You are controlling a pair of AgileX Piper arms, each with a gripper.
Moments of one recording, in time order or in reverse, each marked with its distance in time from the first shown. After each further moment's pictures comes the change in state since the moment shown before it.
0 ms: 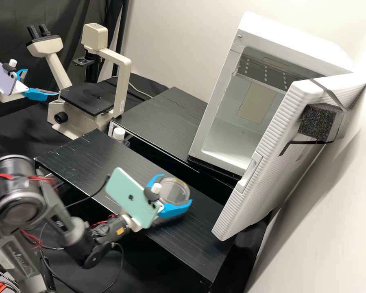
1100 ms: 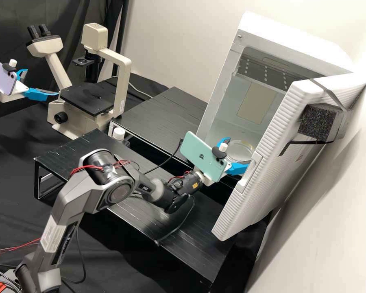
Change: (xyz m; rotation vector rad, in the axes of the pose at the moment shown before) left arm 0.000 0.000 0.000 0.000 0.000 0.000; right arm 0.214 0.049 -0.012 -0.060 0.073 0.219
